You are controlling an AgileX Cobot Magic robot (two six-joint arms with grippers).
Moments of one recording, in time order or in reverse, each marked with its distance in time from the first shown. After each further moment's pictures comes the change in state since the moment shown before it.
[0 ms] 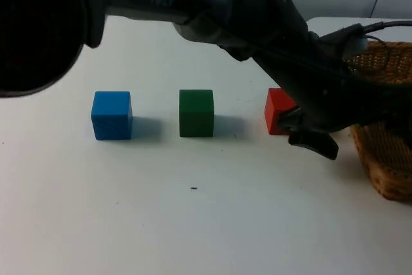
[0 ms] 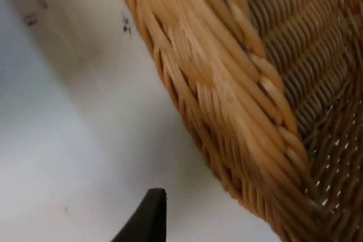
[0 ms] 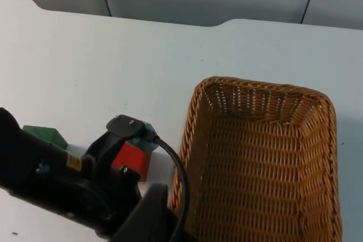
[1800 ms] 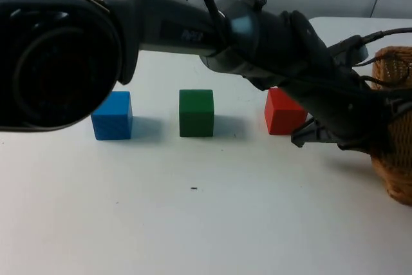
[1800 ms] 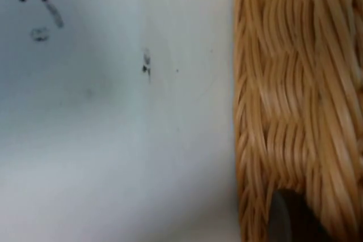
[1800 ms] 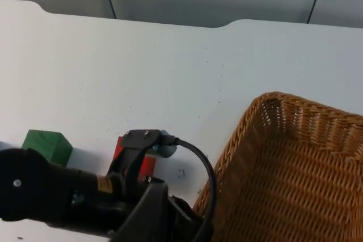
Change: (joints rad) right arm 0.000 0.015 0.000 0.016 -0.016 0.000; left arm -0.062 0.050 -0.021 -0.032 -0.223 -0.202
